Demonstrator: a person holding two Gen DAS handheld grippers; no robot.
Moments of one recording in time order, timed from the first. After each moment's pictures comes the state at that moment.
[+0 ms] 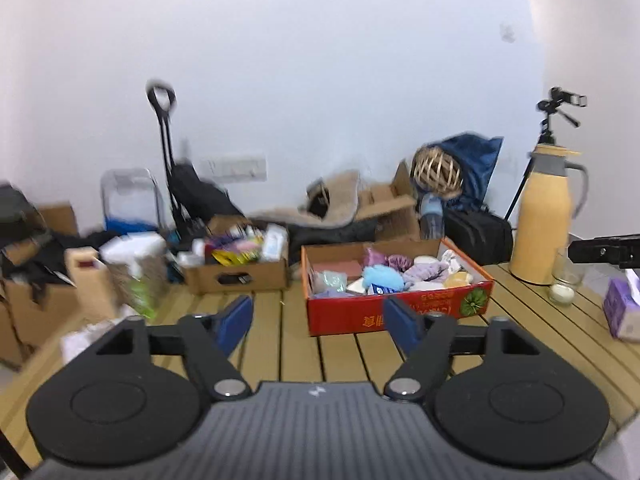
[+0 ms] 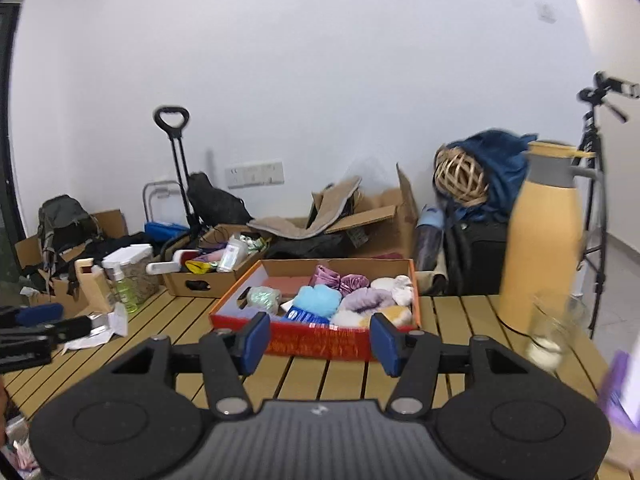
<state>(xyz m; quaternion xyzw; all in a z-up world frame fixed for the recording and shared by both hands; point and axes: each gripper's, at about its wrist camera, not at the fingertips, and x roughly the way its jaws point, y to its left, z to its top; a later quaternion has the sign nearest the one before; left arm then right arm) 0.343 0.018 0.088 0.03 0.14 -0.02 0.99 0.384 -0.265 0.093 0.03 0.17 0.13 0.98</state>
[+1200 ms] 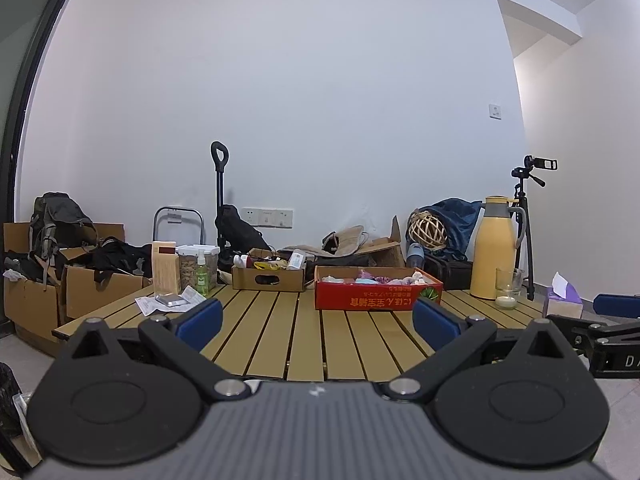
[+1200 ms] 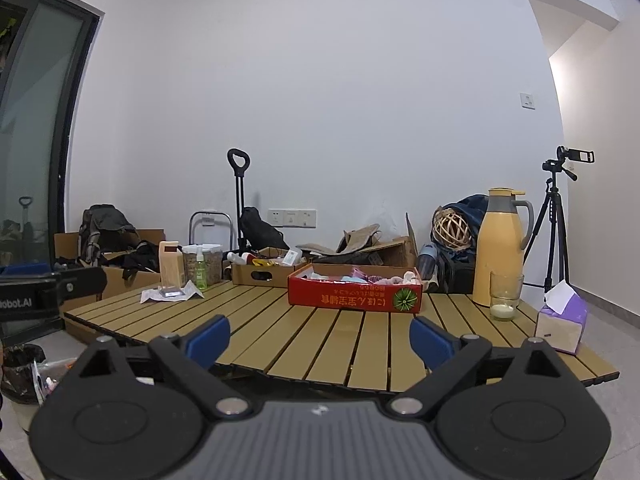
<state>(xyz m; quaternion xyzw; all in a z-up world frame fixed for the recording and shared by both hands) 0.047 0.016 0.028 -0.01 0.03 0.01 1.00 0.065 -0.227 0.011 -0.01 0.06 0.13 0.99</state>
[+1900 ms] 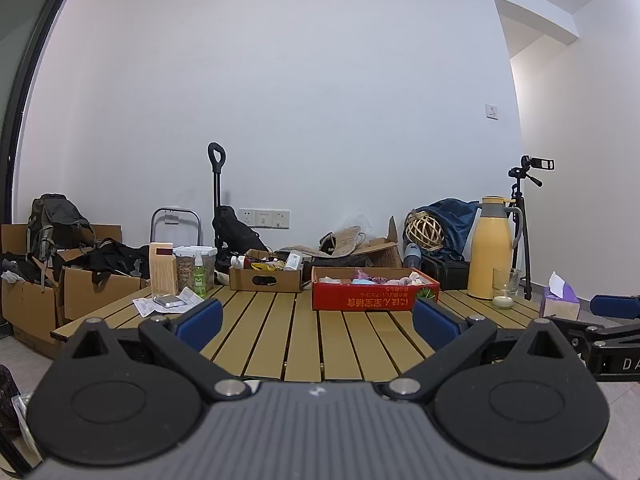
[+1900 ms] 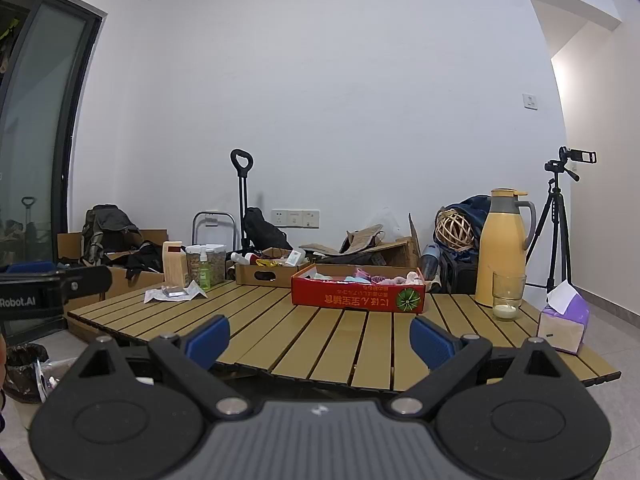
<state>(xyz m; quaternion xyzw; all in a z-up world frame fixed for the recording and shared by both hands) 0.045 0.018 0.028 -0.01 0.03 0.00 1.00 0.063 -0.227 0.011 -0.01 0.06 0.13 0.99</state>
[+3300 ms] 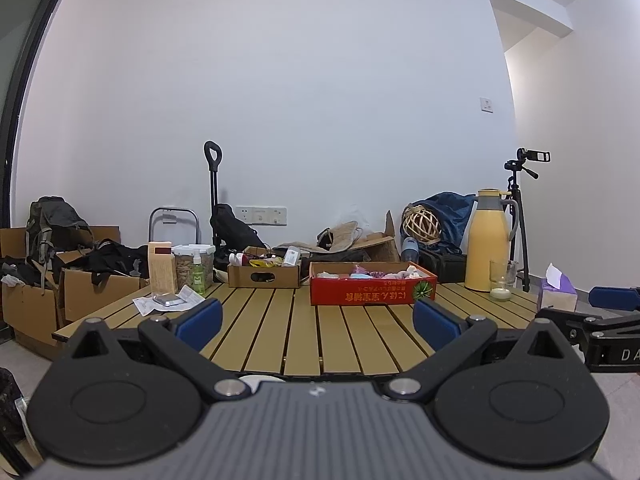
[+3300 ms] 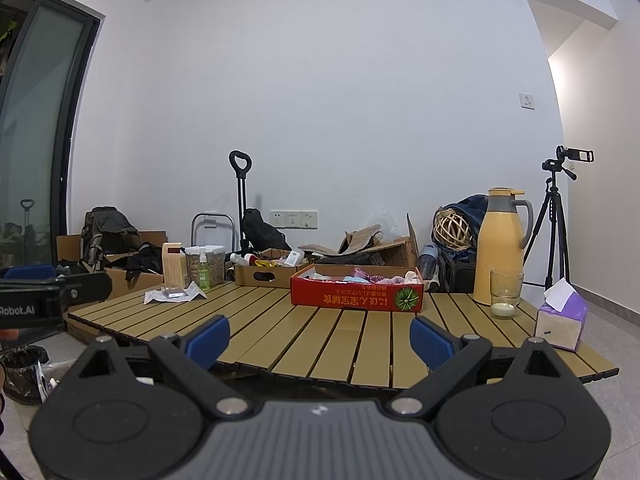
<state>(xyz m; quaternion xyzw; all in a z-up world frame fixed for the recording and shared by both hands) 0.045 0.026 0.028 0.00 0.04 0.00 1.00 0.060 -0.226 0.009 0.00 0.06 0.13 0.99</state>
